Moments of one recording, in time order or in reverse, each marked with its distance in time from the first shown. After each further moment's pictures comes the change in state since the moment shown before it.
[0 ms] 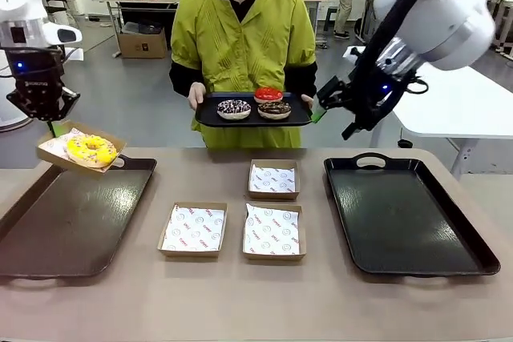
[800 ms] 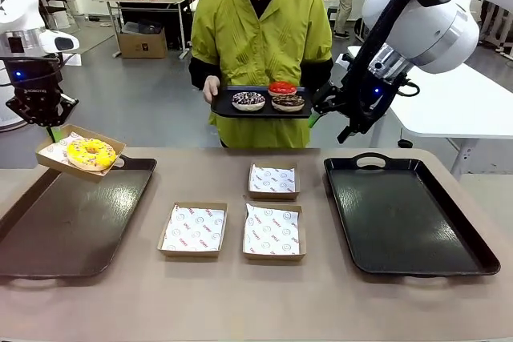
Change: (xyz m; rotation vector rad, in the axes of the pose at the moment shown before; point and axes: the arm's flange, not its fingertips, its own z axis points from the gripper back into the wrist) left arm 0.000 0.005 -0.011 -0.004 -0.024 0.004; right arm 0.005 0.001 -0.009 -0.004 0.023 -0.004
